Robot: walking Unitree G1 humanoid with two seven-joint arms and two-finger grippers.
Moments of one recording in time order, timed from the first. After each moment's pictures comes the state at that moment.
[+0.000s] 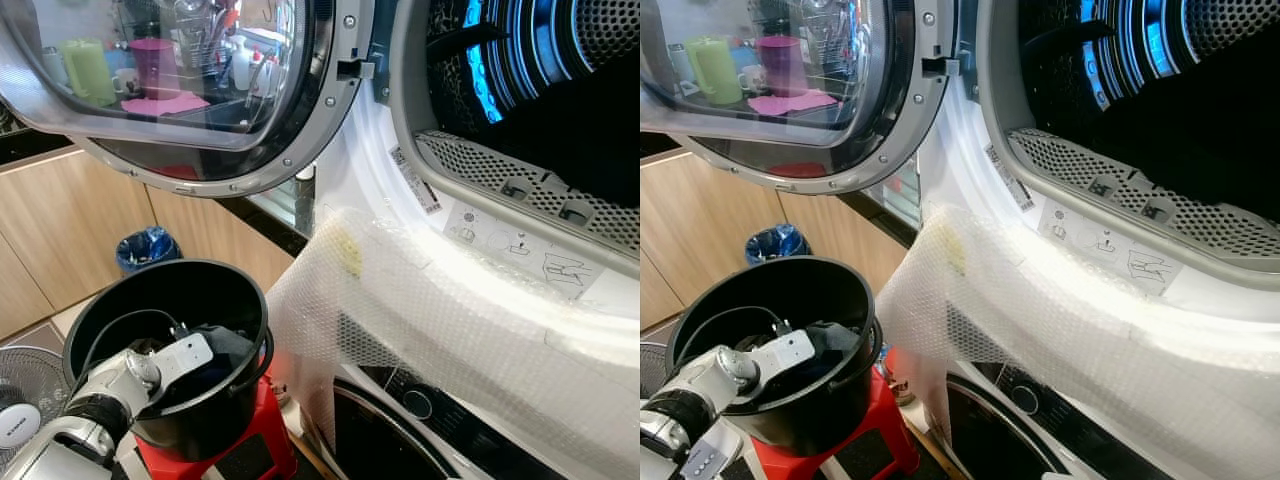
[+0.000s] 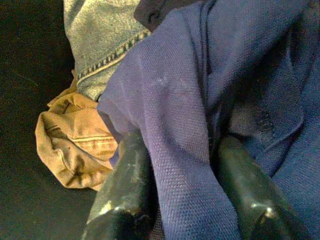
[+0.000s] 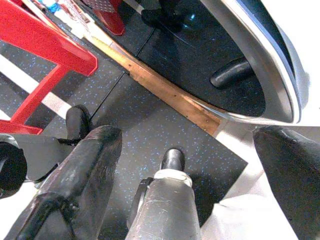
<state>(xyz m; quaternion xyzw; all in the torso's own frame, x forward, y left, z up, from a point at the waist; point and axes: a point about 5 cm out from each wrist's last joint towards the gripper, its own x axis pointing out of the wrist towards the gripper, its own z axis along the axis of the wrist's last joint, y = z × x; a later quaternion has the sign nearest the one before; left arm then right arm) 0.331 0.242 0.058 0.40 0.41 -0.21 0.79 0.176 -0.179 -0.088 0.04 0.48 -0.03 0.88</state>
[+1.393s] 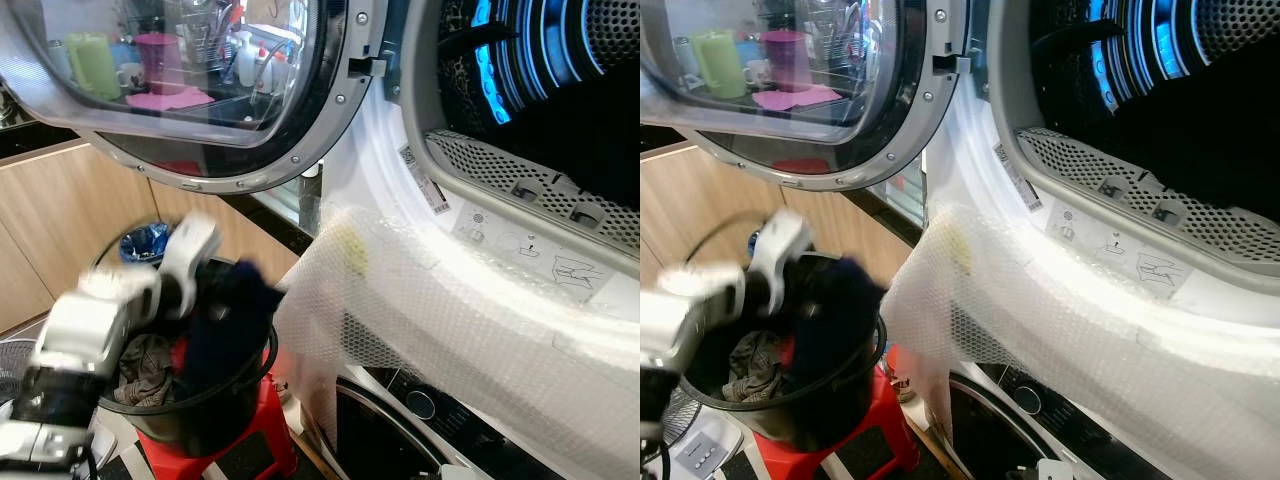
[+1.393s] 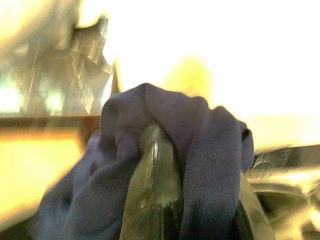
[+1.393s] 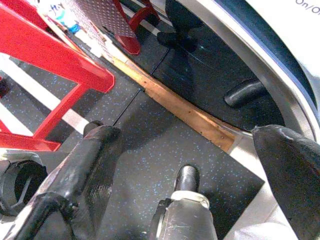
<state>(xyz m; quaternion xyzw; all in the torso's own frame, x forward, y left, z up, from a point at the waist) 0.332 0.169 0.258 0.09 0.06 -0.40 0.91 0.192 -0.171 -0.081 0.07 0.45 -0.02 0.89</state>
